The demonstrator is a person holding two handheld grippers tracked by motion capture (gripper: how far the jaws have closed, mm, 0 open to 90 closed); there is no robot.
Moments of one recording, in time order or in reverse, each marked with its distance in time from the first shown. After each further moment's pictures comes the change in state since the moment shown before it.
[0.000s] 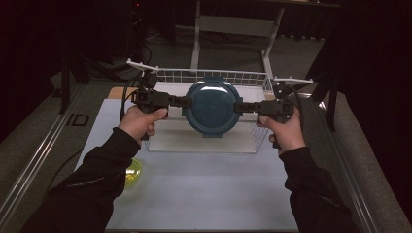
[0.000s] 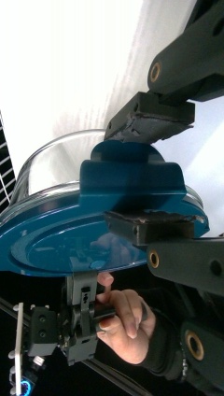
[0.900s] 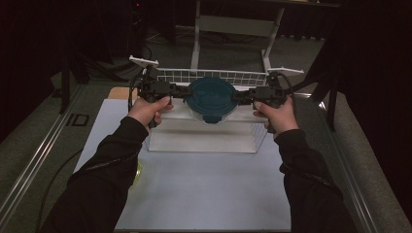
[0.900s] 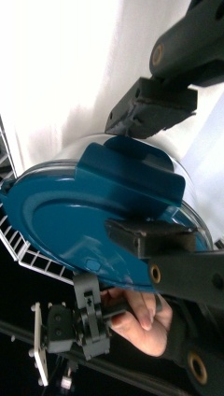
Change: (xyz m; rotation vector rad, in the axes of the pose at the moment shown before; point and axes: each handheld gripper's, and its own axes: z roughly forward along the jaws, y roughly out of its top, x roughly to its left) left arm 0.049 0.021 0.026 -0.058 -0.086 -0.147; right arm -0.026 0.034 0.020 0.049 -0.058 0.147
